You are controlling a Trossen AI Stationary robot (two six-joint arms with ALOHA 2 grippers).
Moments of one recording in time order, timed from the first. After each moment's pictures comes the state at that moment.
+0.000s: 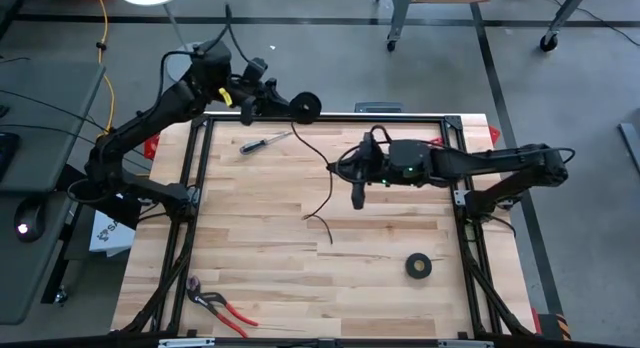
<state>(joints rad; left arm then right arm) 0.64 1.32 1.44 -0.25 0.87 -0.48 0.06 1.36 1.23 -0.09 0.23 0.20</state>
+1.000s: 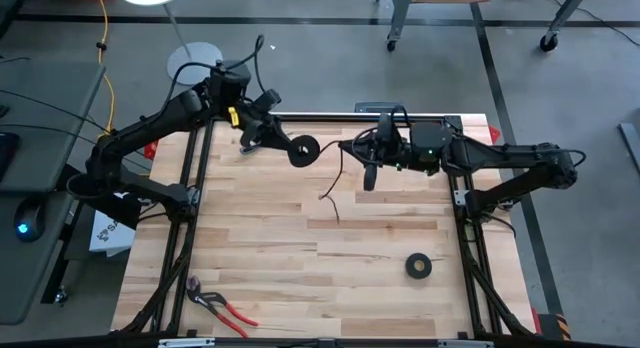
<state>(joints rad) 0.48 1.32 1.44 -0.47 0.94 -0.57 -0.02 1.27 1.23 -0.06 0.23 0.12</state>
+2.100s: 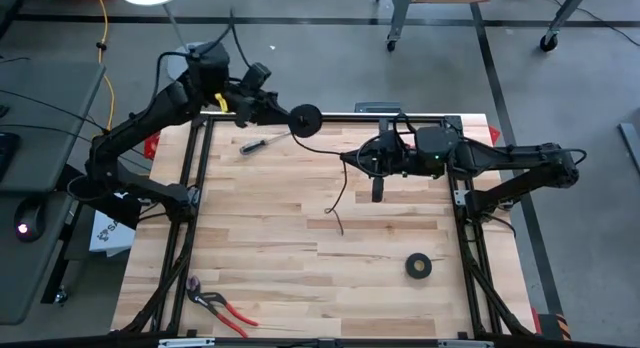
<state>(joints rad) 0.54 1.32 1.54 -0.34 0.85 -0.69 0.04 1.25 1.24 -0.11 0.16 0.09</state>
